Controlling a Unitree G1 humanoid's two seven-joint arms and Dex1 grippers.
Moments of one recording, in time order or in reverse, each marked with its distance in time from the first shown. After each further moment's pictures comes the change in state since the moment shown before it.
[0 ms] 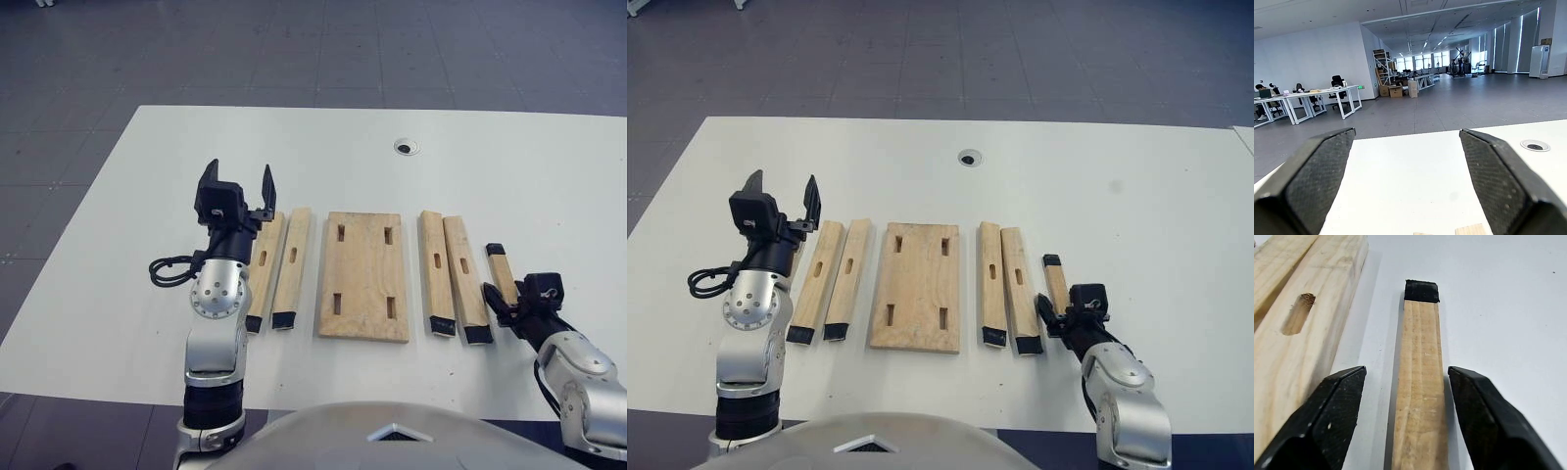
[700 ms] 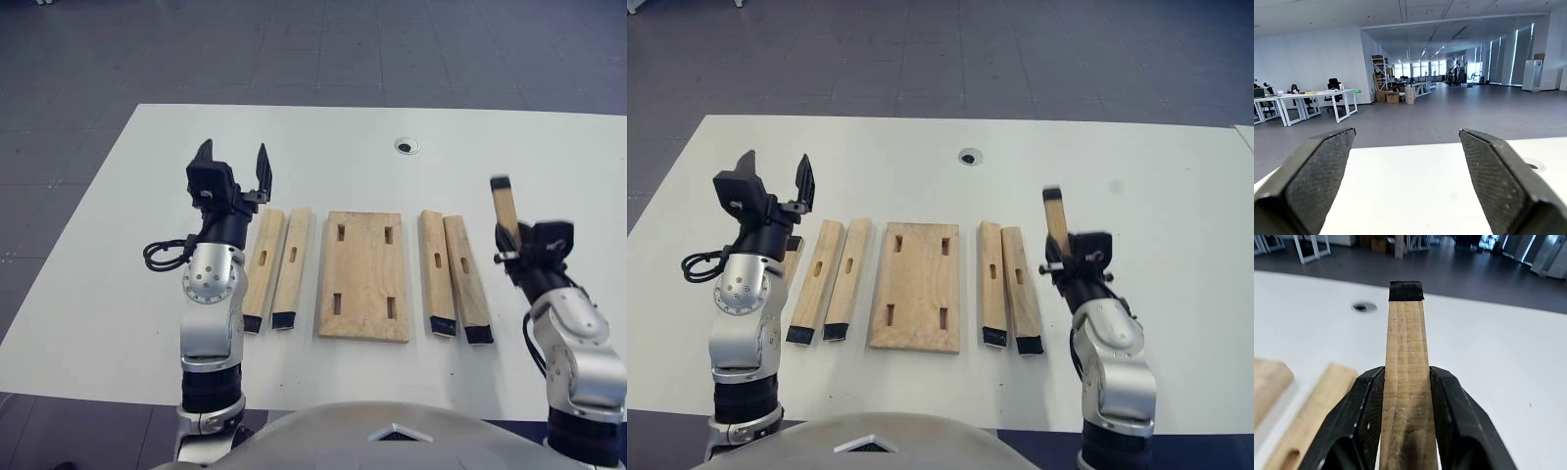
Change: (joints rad) left arm -0.120 0.002 0.069 0.011 -0.163 0.076 -0.069; right arm -0.276 0.025 0.069 -0.032 -0.030 -0.173 -0.093
